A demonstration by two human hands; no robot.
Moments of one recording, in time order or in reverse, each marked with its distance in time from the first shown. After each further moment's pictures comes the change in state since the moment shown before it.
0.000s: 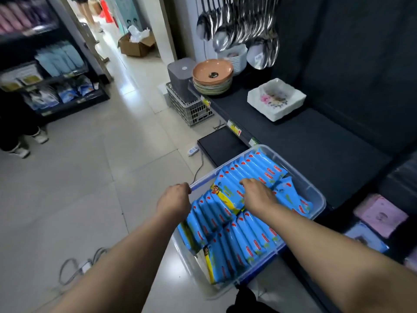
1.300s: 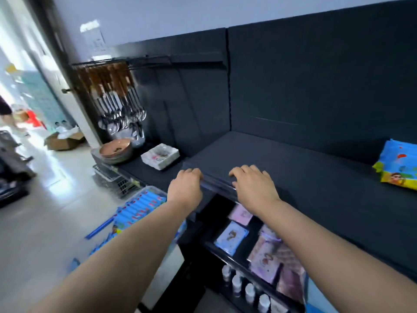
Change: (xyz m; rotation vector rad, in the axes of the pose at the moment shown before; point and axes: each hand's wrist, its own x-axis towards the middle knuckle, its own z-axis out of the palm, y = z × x) left_hand -0.248 0.377 -0.015 0.033 0.398 0.647; right_hand -0.353 0.251 -0.181 -0.192 0.691 0.104
